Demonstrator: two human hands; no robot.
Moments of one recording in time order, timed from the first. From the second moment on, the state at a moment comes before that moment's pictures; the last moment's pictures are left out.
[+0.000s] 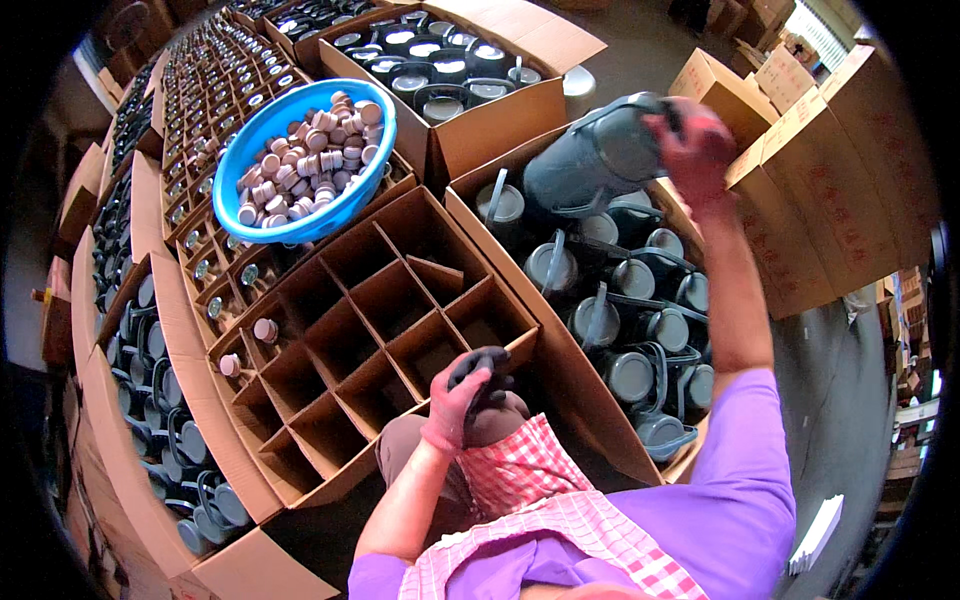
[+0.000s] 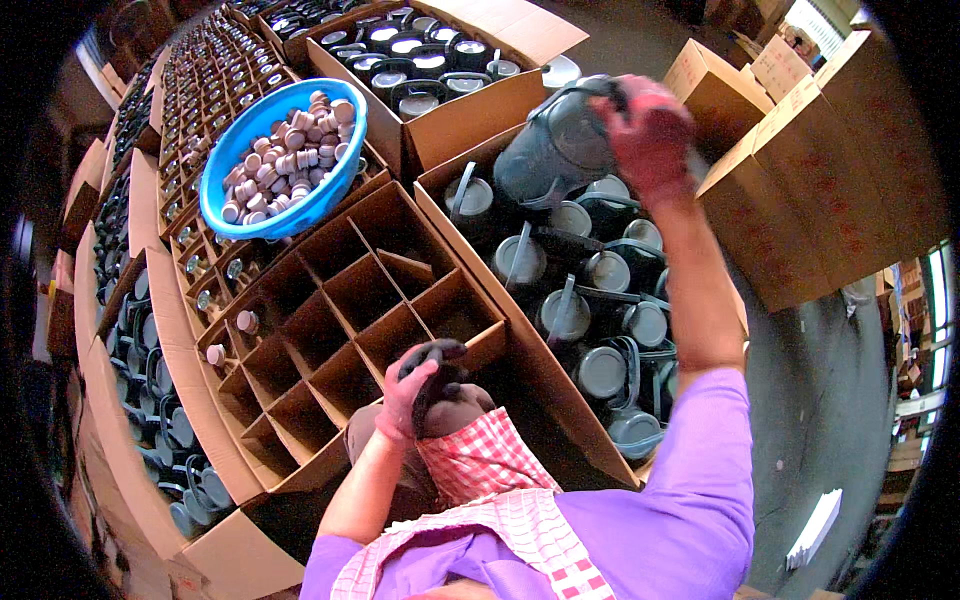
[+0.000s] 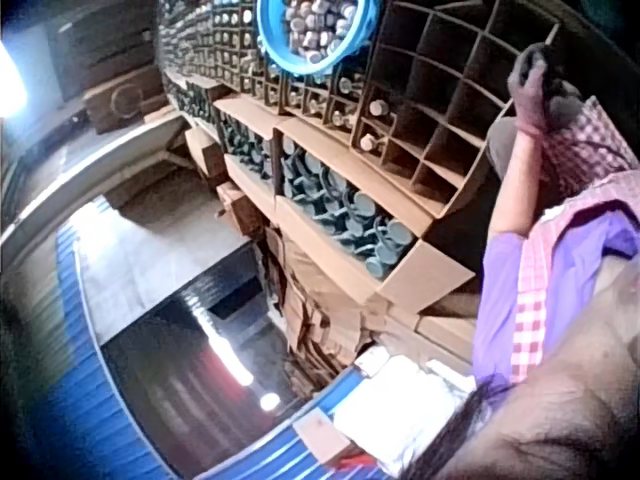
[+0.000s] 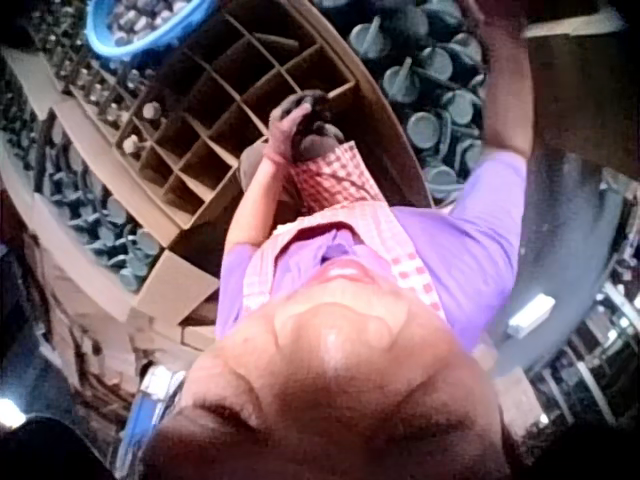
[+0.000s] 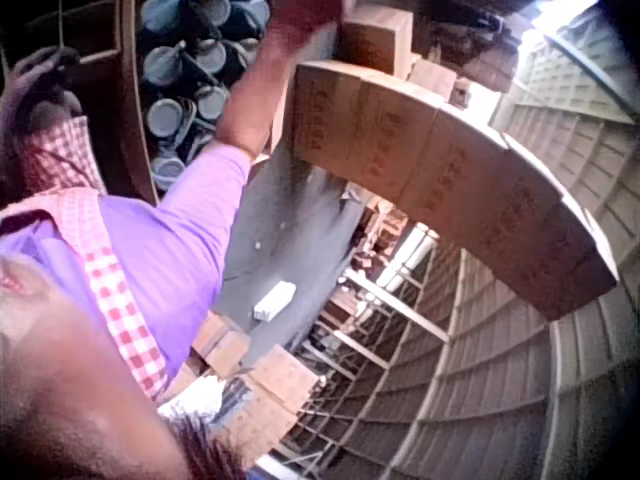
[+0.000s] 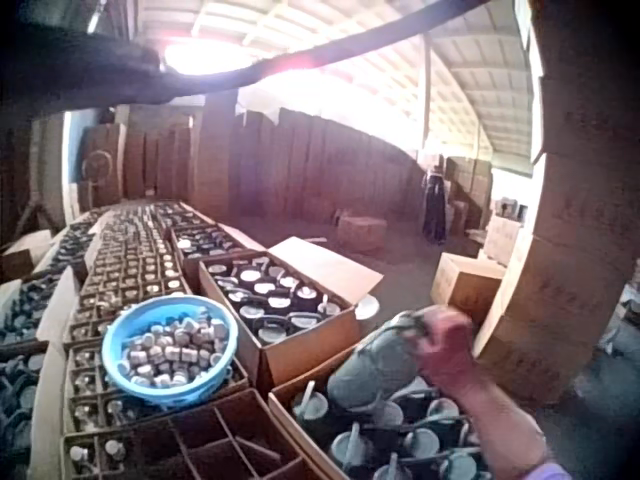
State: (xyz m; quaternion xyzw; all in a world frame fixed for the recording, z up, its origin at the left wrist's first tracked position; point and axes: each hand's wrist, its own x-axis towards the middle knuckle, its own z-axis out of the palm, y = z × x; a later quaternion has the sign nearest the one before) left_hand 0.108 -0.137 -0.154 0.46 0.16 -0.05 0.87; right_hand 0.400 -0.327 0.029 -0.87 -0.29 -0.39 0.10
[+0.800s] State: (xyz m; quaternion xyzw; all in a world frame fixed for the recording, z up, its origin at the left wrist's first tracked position) left_hand -0.042 -0.090 -0.252 0.80 0.18 0.31 0.48; right_hand 0.136 -0.217 0.037 -0.67 -0.58 -0.19 0.41
